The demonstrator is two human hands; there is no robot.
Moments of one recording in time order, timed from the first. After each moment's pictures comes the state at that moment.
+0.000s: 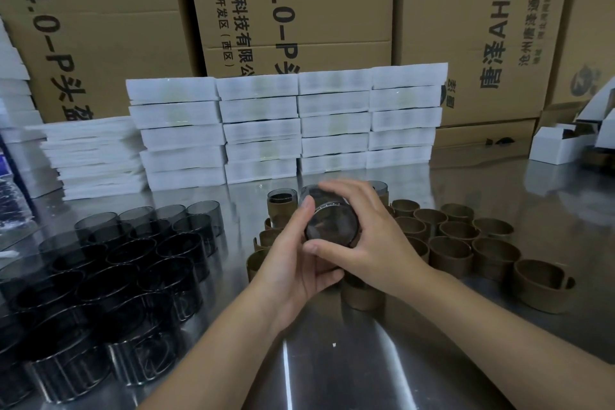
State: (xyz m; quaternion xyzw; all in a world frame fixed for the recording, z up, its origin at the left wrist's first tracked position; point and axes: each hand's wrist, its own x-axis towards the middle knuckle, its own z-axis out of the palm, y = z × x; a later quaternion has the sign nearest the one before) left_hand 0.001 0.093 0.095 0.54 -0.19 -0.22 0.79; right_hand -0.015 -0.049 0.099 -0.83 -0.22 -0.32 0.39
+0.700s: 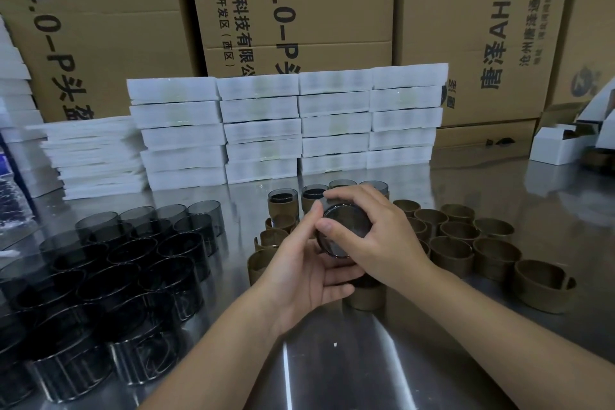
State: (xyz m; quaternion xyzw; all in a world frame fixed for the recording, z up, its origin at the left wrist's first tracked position) left_hand -0.002 0.093 0.096 0.55 -0.17 -0.30 0.76; right_hand -0.015 -0.051 0.100 -0.84 -0.16 -0.35 0.39
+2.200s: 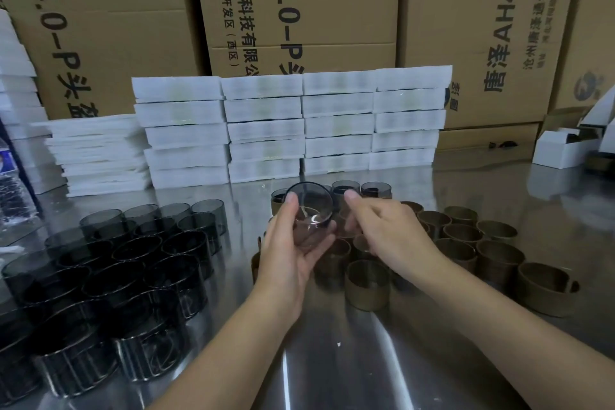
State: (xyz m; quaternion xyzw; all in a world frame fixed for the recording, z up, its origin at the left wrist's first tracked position) left_hand 0.005 0.087 0.094 0.43 -0.11 -0.03 0.90; right_hand -0.015 -0.055 0.114 -0.87 -0.05 -0.25 0.43
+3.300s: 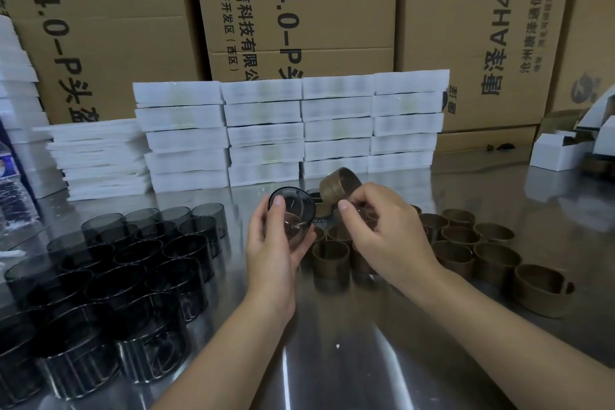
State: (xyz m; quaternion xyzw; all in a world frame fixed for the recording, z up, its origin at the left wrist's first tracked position) left_hand 0.013 0.092 0.092 0.44 -0.05 0.08 0.89; right_hand -0.021 -0.048 0.111 -0.84 -0.12 -0.41 0.34
